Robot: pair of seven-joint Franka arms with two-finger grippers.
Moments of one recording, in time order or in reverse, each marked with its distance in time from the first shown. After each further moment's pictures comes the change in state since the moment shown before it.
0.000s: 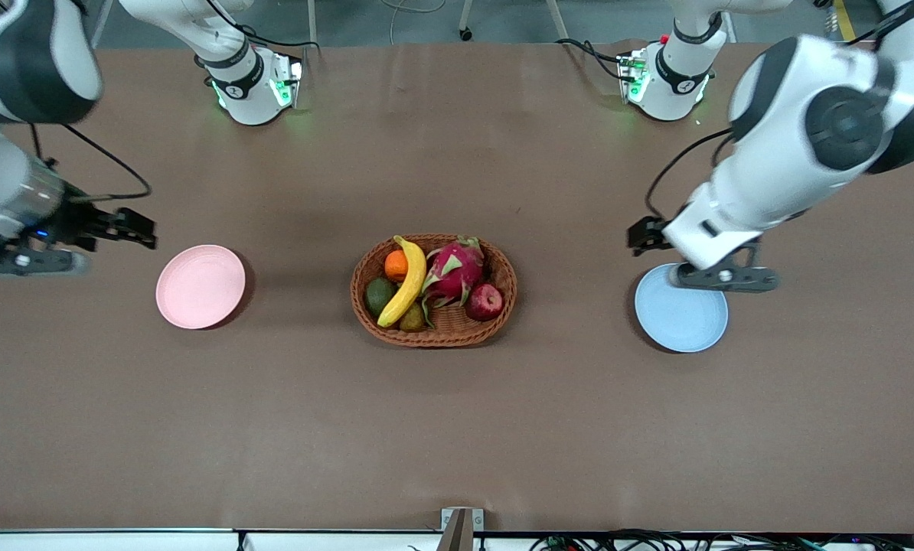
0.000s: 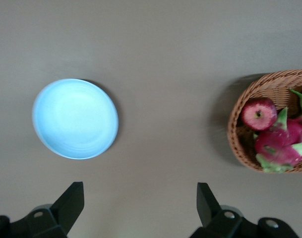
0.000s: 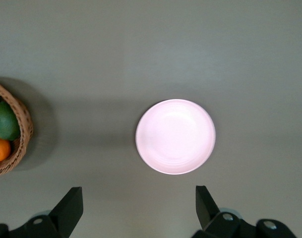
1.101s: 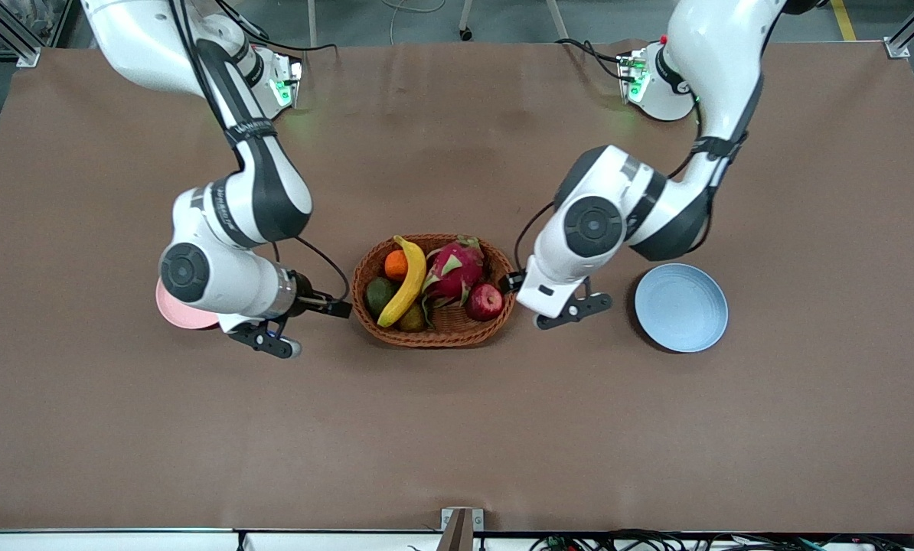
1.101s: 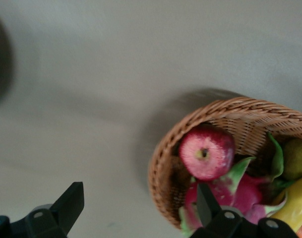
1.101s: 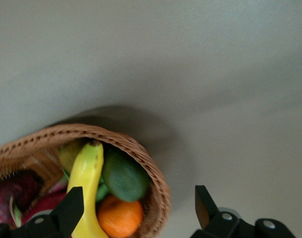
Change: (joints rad) left arm -0.232 0.321 -0.002 0.066 0.000 0.236 -0.618; right arm 0.275 0.451 -0.007 0.165 0.352 0.258 0.565
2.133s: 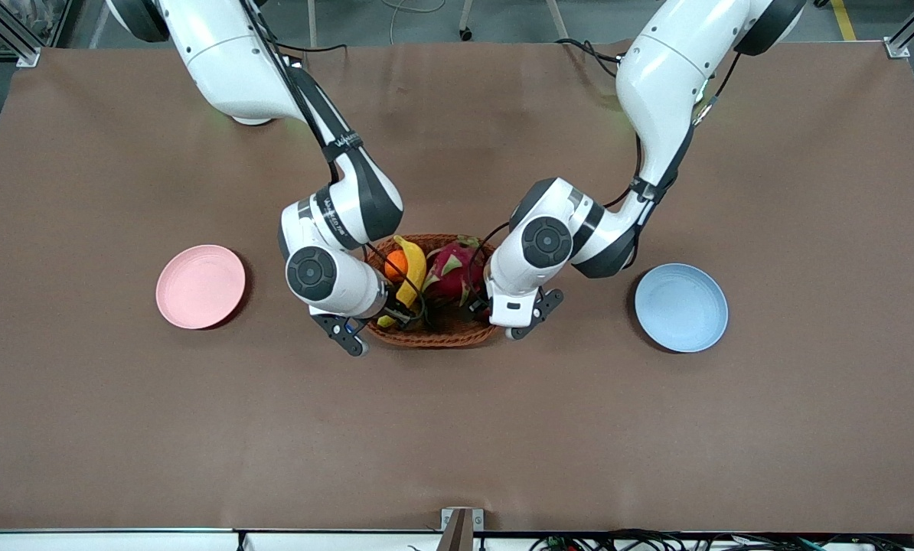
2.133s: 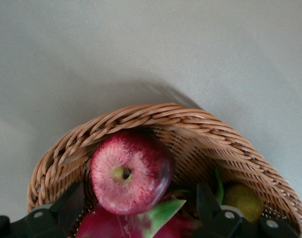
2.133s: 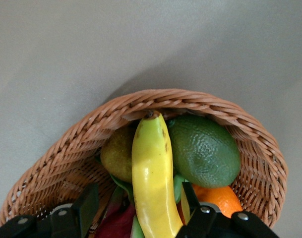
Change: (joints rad) left arm -0.065 0.158 0.000 0.005 -0.083 0.318 -0.356; right arm 0.155 0.177 0.002 0.150 0.006 0.062 0.485
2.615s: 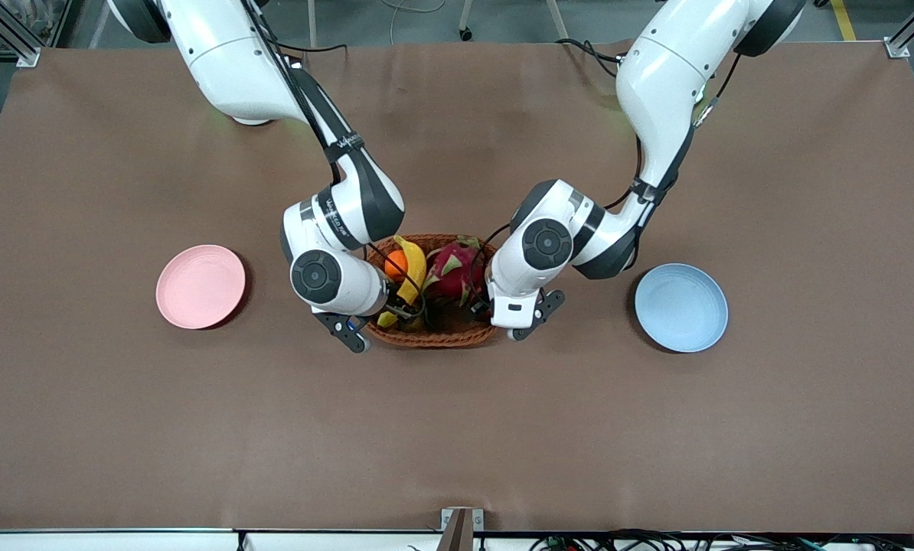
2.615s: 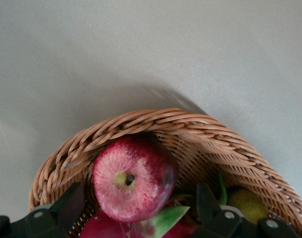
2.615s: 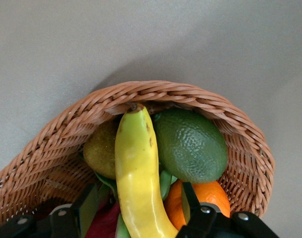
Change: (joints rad) left arm 0.000 0.007 0.005 0.000 0.004 -0.002 0.000; right arm 0.000 0.002 -0.002 0.000 0.000 -0.047 0.001
